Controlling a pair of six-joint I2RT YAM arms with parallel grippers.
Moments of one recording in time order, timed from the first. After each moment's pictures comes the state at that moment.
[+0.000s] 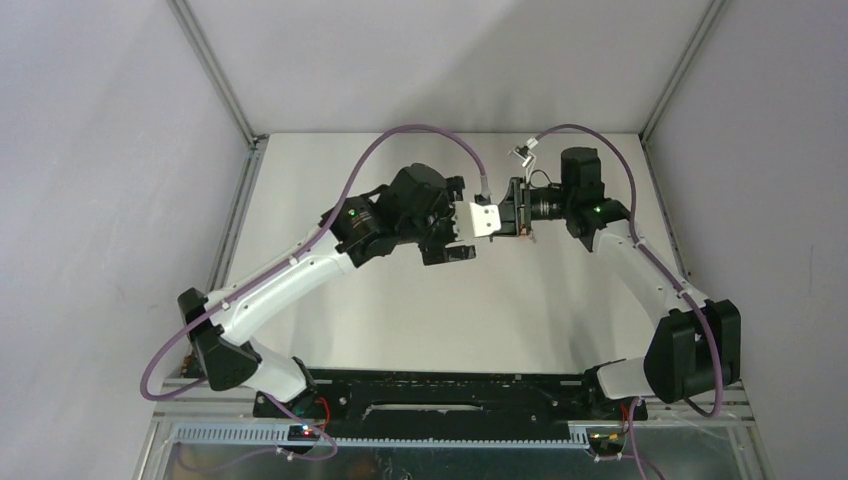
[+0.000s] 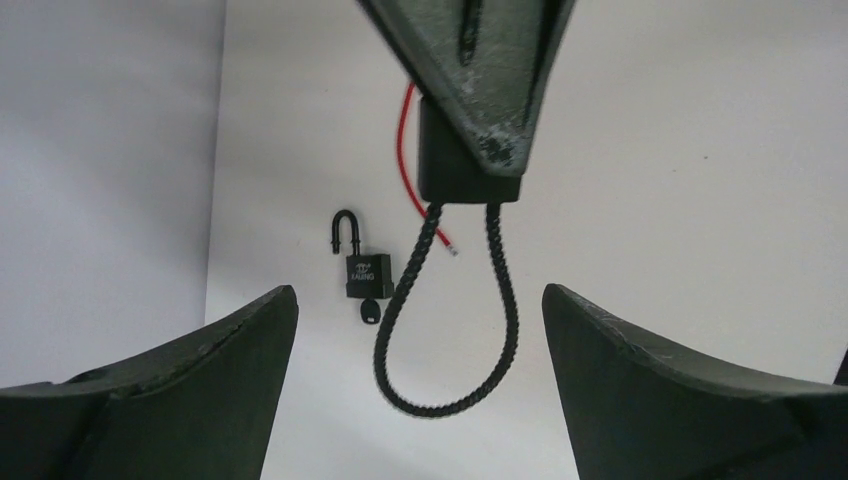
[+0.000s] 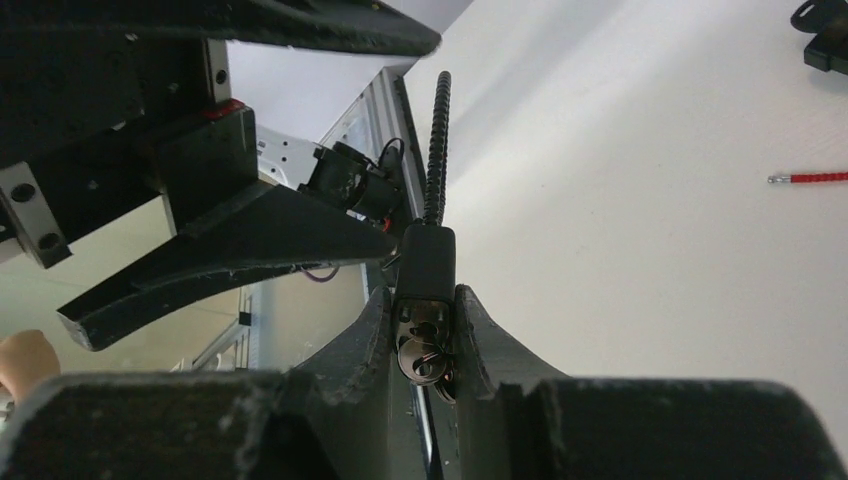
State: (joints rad) left arm -0.93 1.46 1.57 -0.77 -0.02 0.67; right arm 0.27 1.39 1.09 -0.19 -1.19 0.35
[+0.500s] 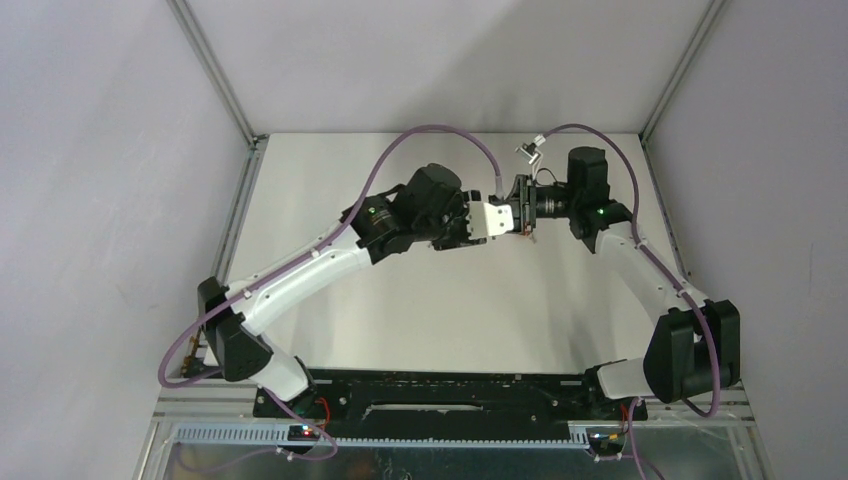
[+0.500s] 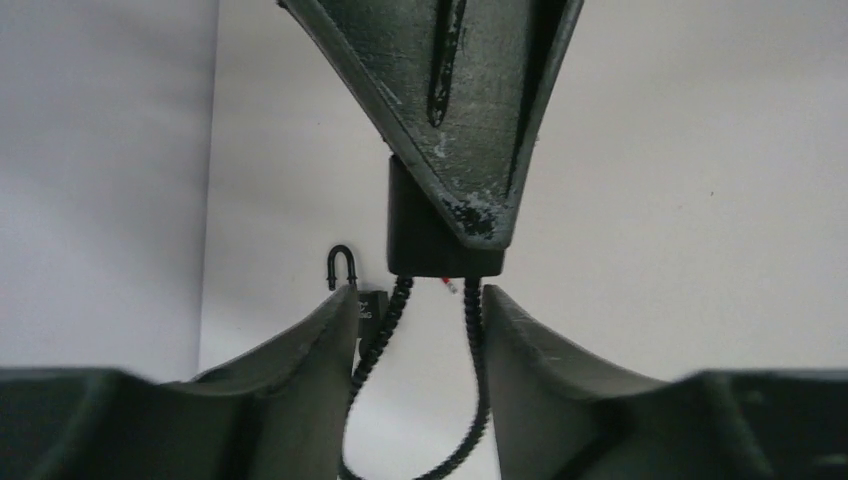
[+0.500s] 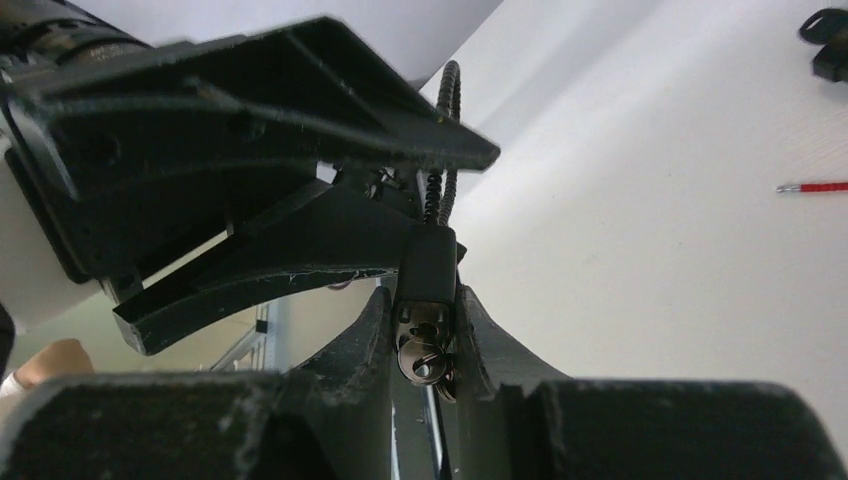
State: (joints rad) left arm -0.93 1.53 1.57 -0.69 0.03 0.68; right arm 0.24 1.38 1.06 -0.08 -1.25 0.45
